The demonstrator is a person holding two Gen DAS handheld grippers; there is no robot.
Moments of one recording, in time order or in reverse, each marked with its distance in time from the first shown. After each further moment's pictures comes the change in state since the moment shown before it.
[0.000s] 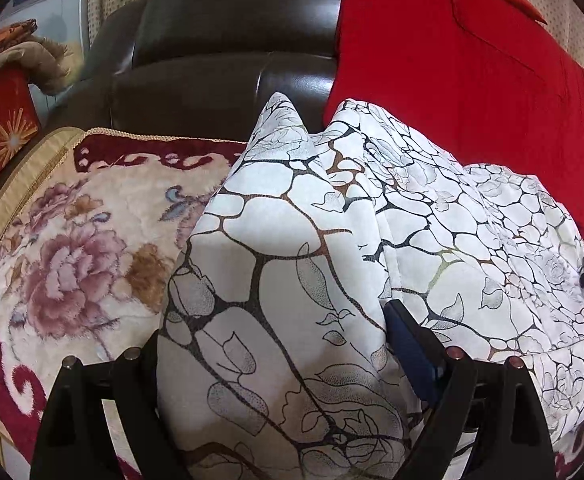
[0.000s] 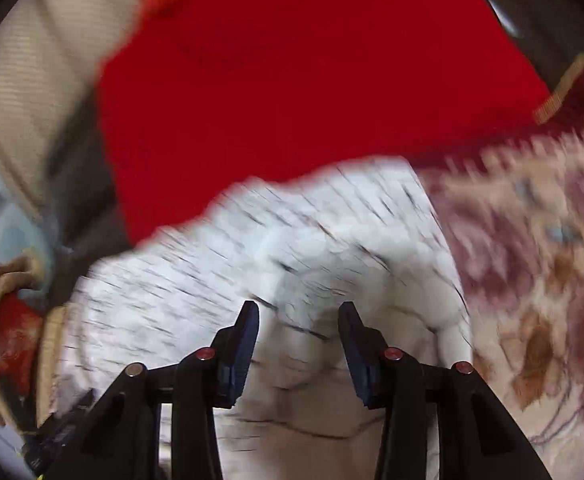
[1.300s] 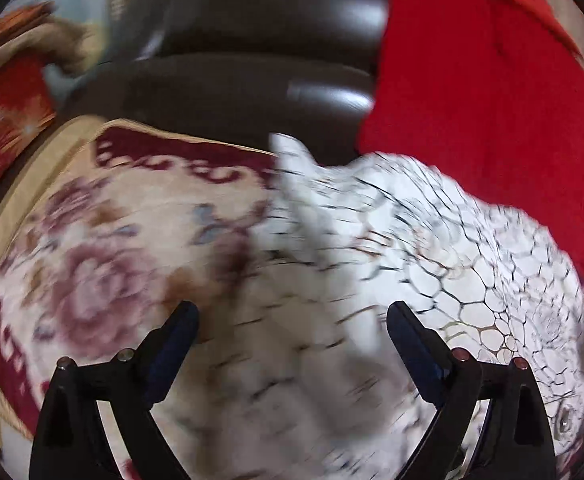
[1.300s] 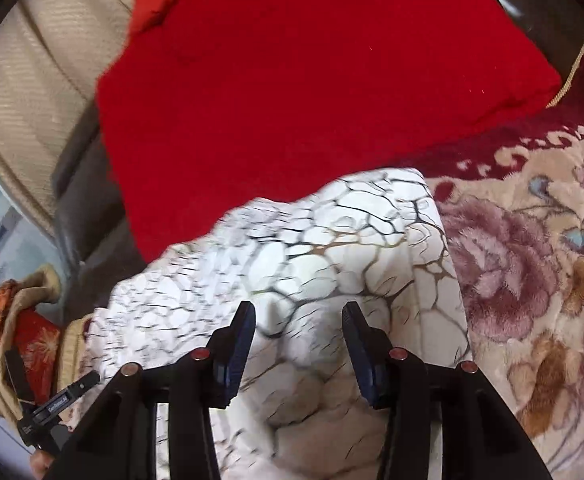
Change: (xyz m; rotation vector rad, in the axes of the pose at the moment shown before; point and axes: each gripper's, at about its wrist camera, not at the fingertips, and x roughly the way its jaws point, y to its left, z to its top) left arm -0.016 0.042 0.042 -0.138 0.050 0.023; right arm -0.035 -0.001 0.013 -0.011 -0.135 0.145
